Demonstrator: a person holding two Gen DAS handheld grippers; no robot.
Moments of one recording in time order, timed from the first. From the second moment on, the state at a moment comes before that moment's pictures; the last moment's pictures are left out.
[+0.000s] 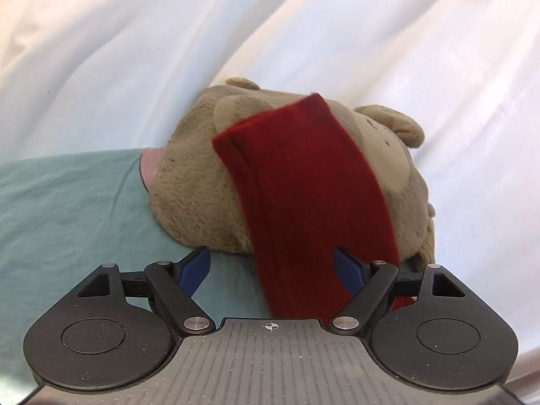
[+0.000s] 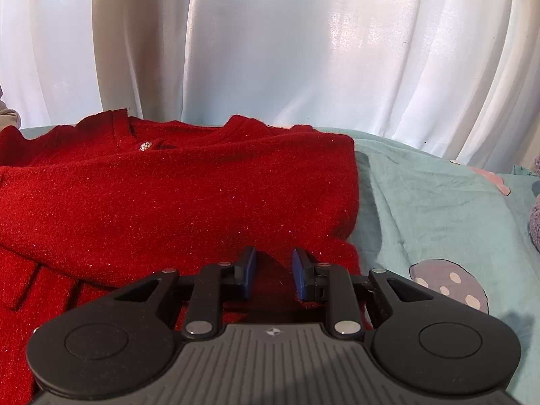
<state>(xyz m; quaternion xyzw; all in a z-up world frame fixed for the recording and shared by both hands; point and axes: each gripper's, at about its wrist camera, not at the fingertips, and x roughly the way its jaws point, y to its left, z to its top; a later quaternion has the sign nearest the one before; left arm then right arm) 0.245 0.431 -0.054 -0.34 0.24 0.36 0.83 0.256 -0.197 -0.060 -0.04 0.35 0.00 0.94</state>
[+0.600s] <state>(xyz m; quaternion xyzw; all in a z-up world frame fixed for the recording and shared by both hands) 0.251 0.455 -0.057 -0.41 0.24 0.32 0.82 0.251 -0.203 -0.060 -0.02 0.34 0.01 0.94</state>
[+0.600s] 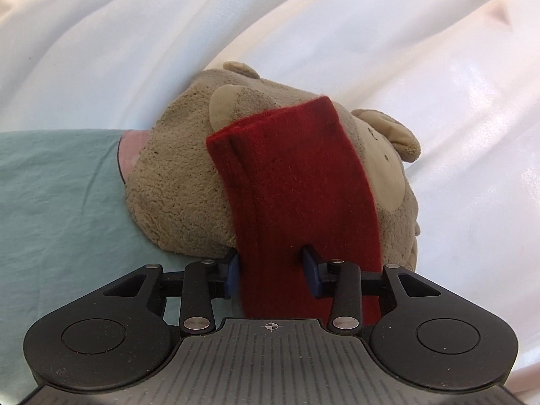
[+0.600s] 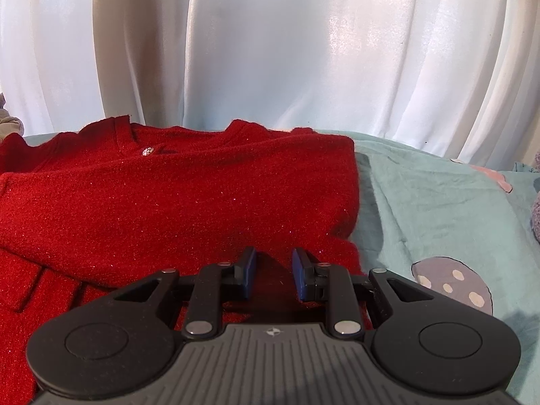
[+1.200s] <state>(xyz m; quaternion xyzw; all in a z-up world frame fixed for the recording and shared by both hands) 0.238 0.446 -0.043 -0.41 0.18 0.28 0.85 0.252 -0.204 -0.062 -0.02 0.33 0.01 0.94</state>
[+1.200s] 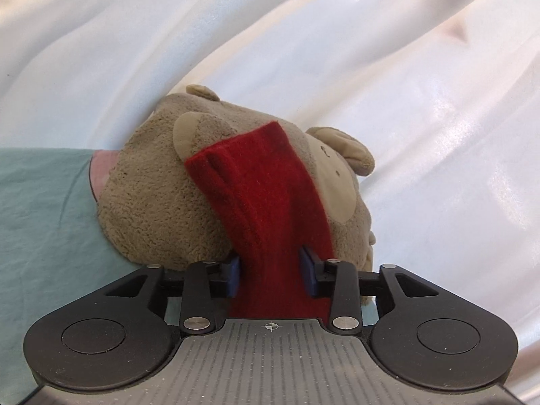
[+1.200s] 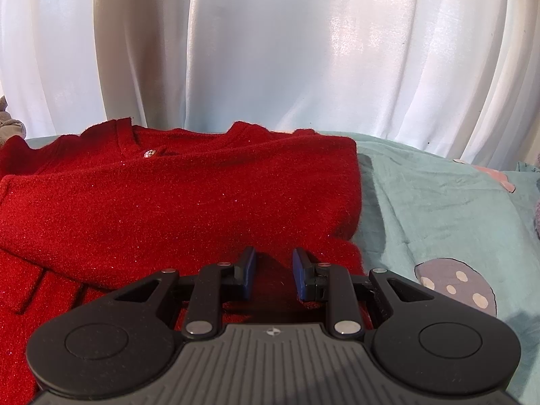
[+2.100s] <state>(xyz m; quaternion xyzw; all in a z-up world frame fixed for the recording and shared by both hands) 0.273 0.097 0.016 -0.08 0.26 0.00 0.96 0.224 -0.212 -0.042 0.04 0.31 0.04 0.95</state>
